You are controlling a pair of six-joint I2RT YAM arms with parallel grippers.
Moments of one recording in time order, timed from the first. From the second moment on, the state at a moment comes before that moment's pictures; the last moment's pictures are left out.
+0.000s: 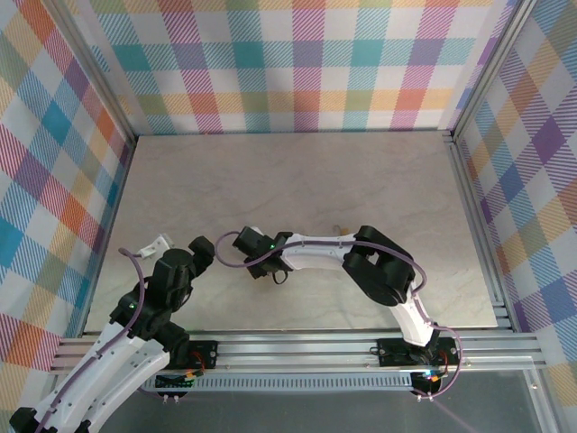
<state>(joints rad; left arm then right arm) -0.55 0.46 0.49 -0.66 -0.47 -1.03 1.11 2.09 1.43 -0.48 0.21 0.42</state>
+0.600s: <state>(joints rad) -0.55 0.43 0.52 -0.72 -0.50 -1.00 1.11 2.12 1.52 -0.63 0.18 0.43</state>
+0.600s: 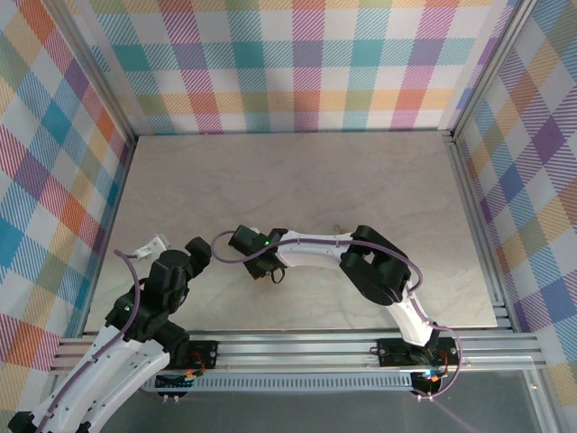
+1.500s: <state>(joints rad) -0.55 0.37 0.54 -0.77 -0.54 -0.98 1.06 2.26 1.78 -0.93 0.08 0.36</state>
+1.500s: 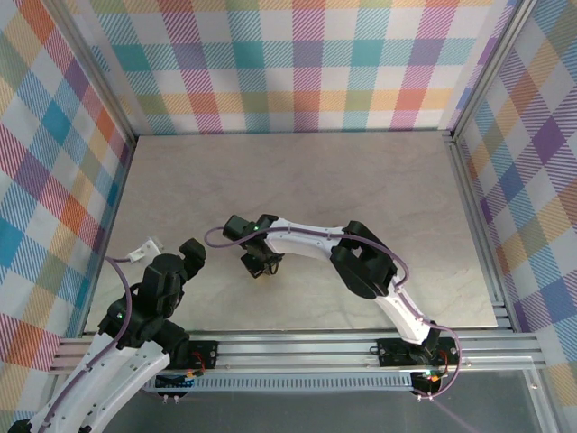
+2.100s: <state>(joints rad) -0.55 0.37 0.53 -0.77 -0.54 -0.98 1.05 2.30 1.87 -1.01 0.04 0.35</state>
